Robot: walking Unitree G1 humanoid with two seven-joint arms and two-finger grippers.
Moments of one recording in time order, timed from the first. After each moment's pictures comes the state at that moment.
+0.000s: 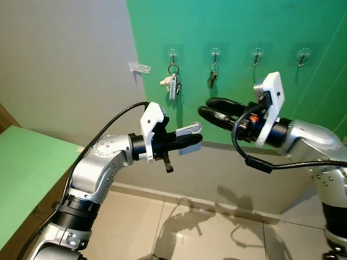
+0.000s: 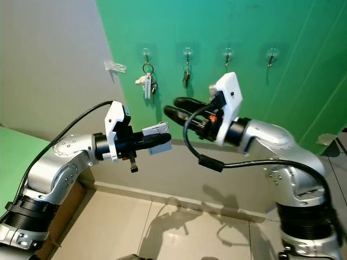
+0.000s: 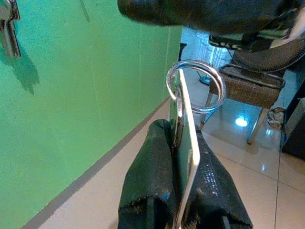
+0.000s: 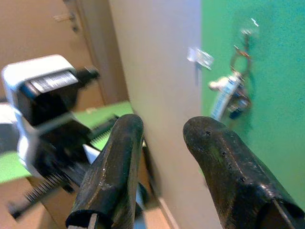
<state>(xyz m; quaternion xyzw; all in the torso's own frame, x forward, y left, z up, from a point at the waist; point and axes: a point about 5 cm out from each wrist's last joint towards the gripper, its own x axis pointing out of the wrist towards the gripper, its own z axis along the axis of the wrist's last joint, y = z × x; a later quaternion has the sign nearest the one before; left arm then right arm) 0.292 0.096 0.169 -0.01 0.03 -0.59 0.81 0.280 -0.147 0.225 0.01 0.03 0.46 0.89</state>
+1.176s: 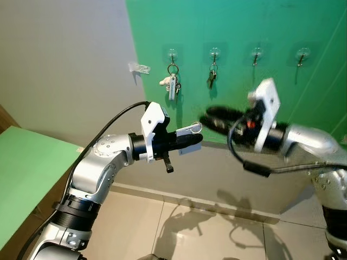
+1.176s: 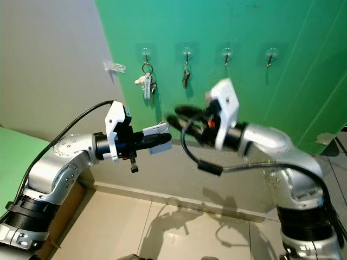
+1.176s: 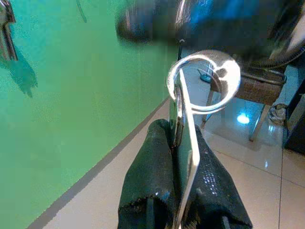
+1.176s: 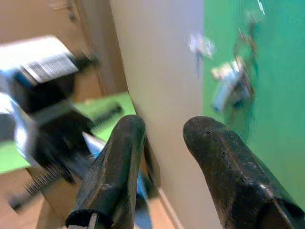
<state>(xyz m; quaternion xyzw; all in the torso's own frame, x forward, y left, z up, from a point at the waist) 0.292 0.094 0.168 0.00 0.03 -0.59 0.81 0.277 -0.138 0.228 0.01 0.03 0.48 0.88</state>
